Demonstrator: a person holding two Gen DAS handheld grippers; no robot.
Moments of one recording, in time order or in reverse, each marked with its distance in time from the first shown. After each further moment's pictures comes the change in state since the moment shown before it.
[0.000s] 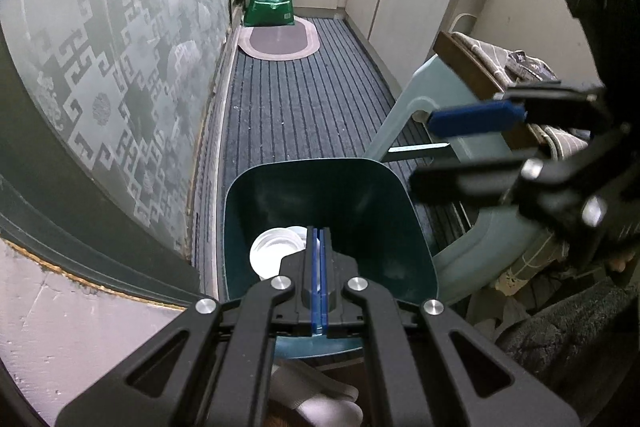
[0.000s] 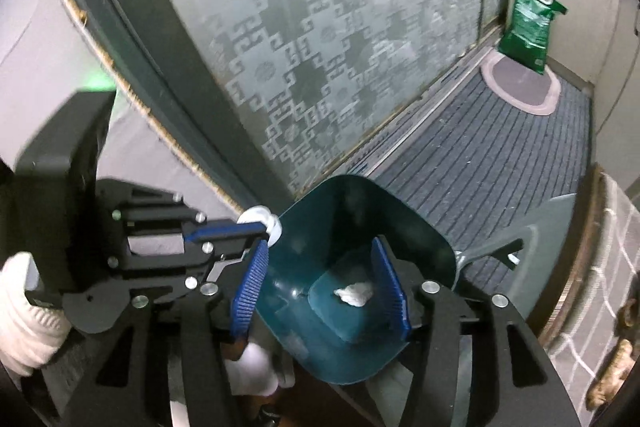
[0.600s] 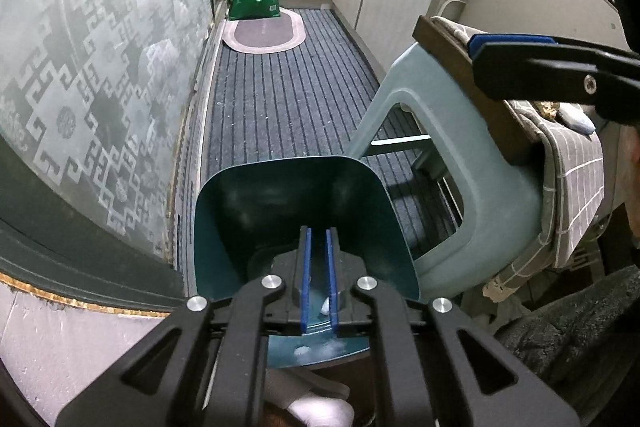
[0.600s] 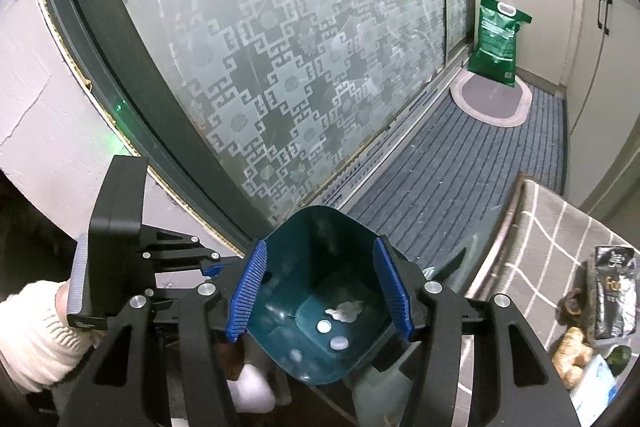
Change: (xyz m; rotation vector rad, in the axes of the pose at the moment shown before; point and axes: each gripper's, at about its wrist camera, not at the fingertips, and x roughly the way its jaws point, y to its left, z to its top) left arm 0.016 -0.025 0.013 0.028 0.033 -0.017; right arm -0.053 -0.030 -0.001 0.053 -0.112 -0.036
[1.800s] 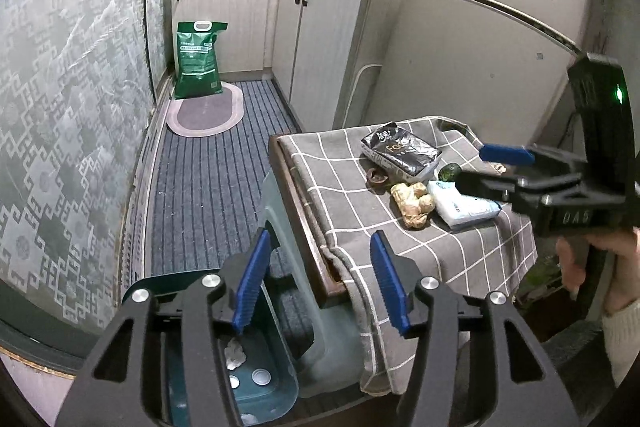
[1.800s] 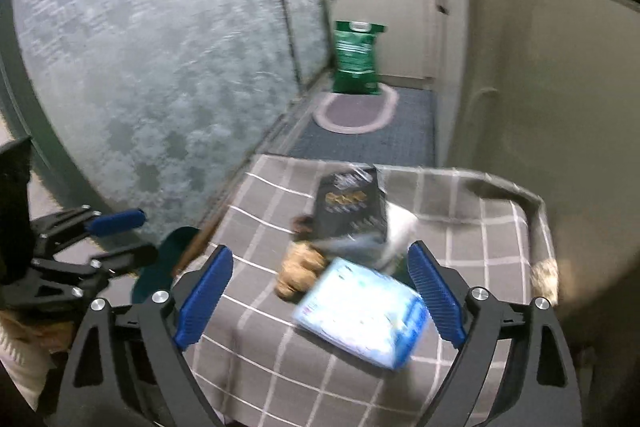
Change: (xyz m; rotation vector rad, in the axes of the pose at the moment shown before) left arm -0.033 -0.121 0.067 0.099 -0.228 -0.124; right arm -0.116 -0.119 -0.089 0.259 -0.176 -0.360
